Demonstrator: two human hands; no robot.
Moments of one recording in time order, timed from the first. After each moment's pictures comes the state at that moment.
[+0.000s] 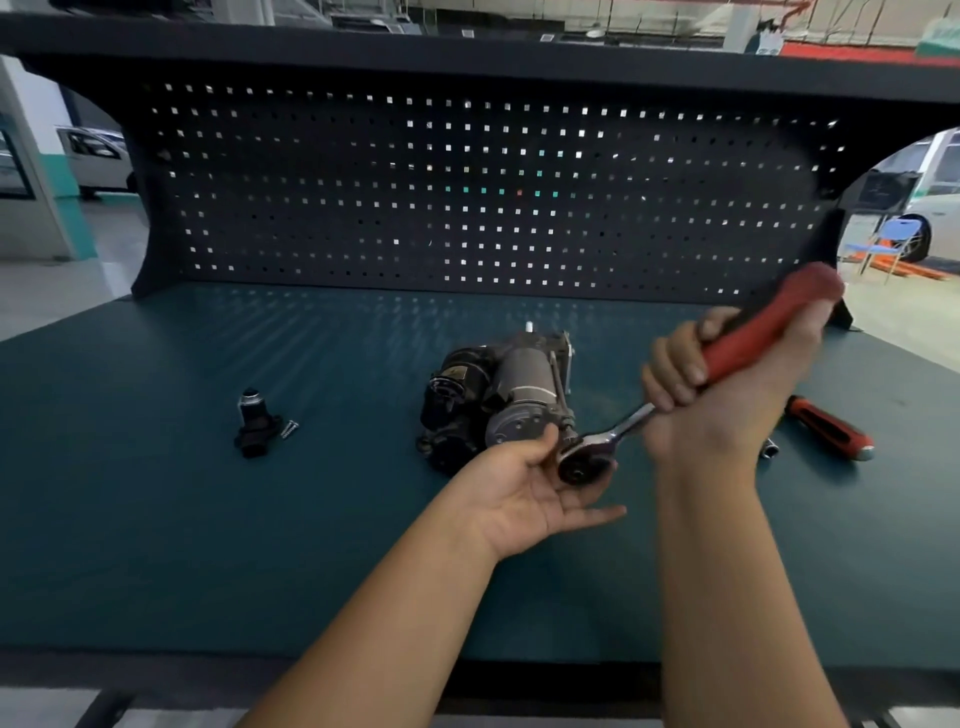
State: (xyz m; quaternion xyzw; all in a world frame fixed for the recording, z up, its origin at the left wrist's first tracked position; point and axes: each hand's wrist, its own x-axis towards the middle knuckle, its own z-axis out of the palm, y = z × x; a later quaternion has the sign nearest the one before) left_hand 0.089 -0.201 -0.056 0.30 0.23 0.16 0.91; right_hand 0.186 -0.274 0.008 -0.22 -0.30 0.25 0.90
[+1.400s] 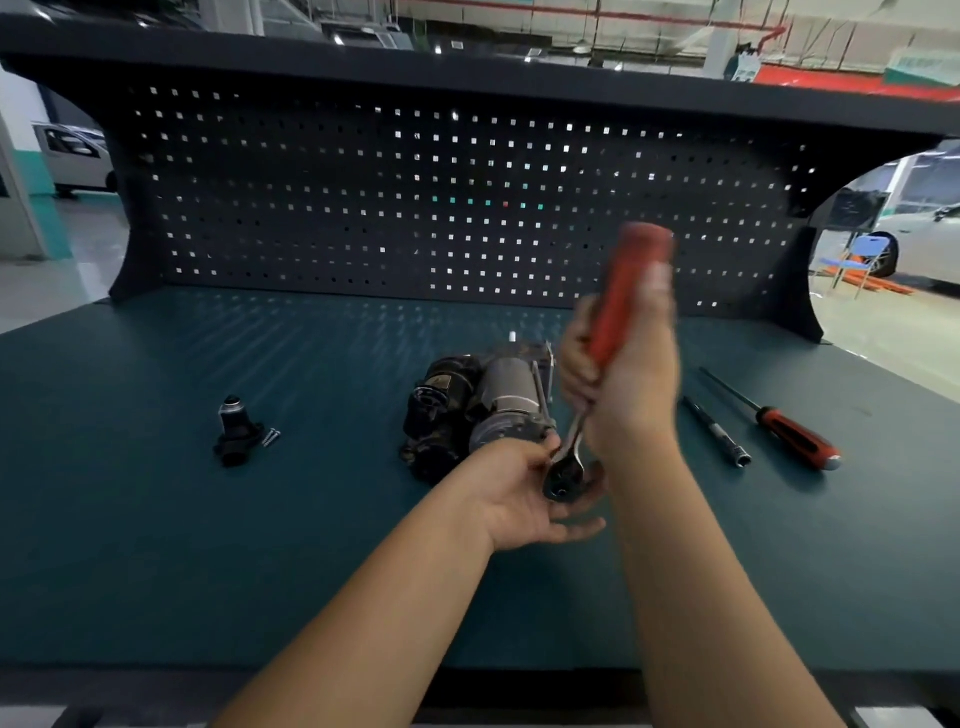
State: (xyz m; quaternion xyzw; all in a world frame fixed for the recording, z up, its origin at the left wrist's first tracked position) left_hand 0.100 -0.202 -0.045 0.38 0.26 0.09 0.88; right_hand 0.172 -0.253 0.019 -0.40 -0.42 0.23 0.78
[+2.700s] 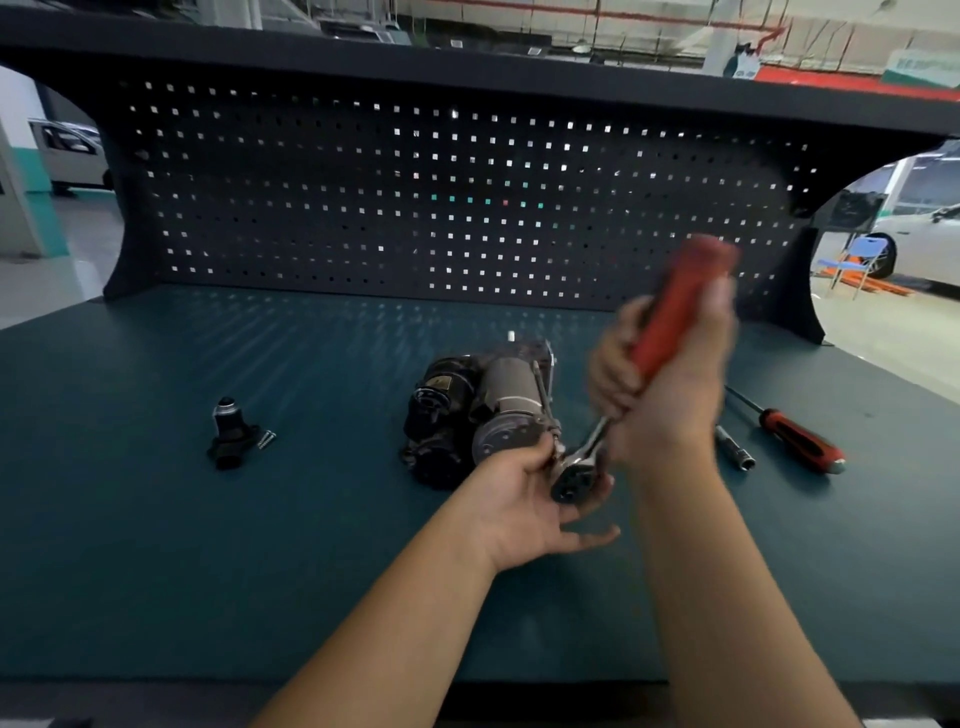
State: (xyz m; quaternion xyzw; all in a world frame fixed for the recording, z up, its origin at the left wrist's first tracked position) left_hand 0.103 -0.204 -0.056 0.33 0.20 0.10 0.92; right_hand 0.184 -0.263 0.014 -0.33 -0.41 0.24 0.82
